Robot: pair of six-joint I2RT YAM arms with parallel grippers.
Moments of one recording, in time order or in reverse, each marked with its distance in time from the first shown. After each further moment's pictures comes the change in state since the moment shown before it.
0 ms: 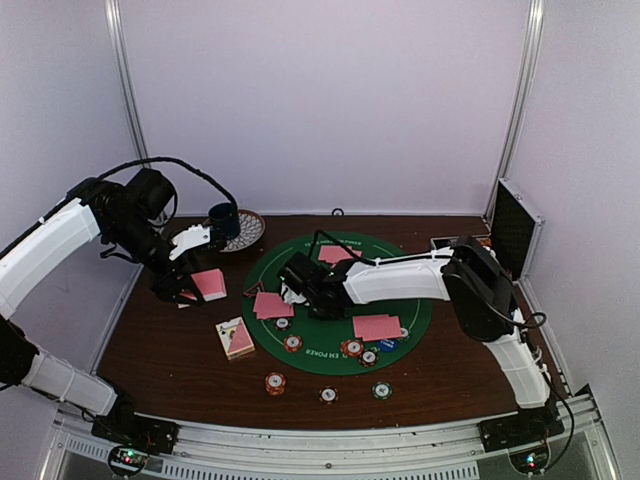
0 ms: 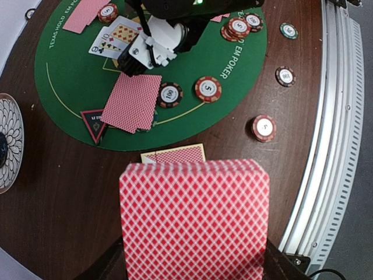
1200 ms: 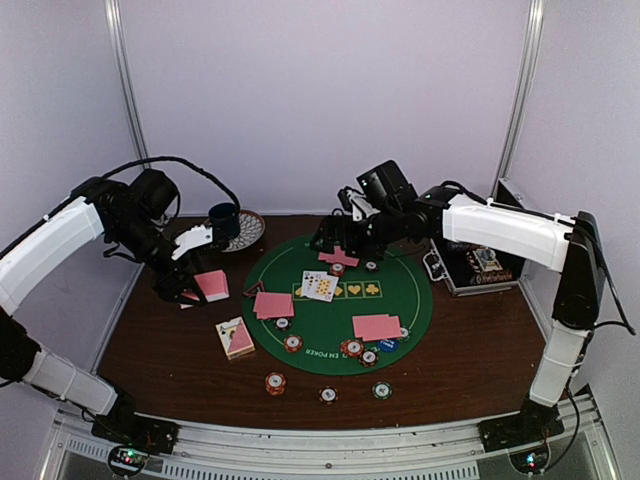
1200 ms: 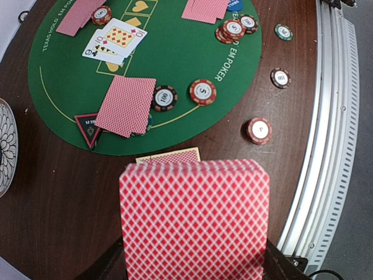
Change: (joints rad) left arm 0.000 0.021 0.006 -0.002 0.025 0.008; right arm -0.230 -0.510 -0.168 -0.025 -0.835 1.191
